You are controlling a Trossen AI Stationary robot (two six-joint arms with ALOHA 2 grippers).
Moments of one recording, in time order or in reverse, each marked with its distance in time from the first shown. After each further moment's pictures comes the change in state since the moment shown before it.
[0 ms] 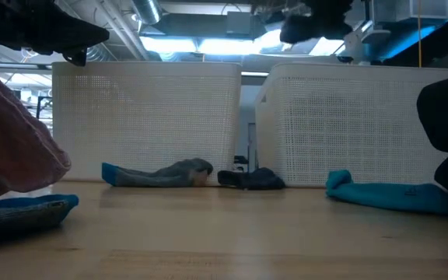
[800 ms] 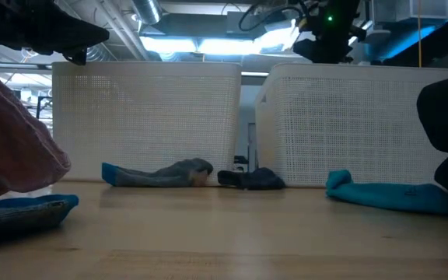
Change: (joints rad) left arm 0.000 0.000 0.000 0.000 0.000 0.017; right arm -0.290 0.001 -0.180 0.141 -0.162 -0.111
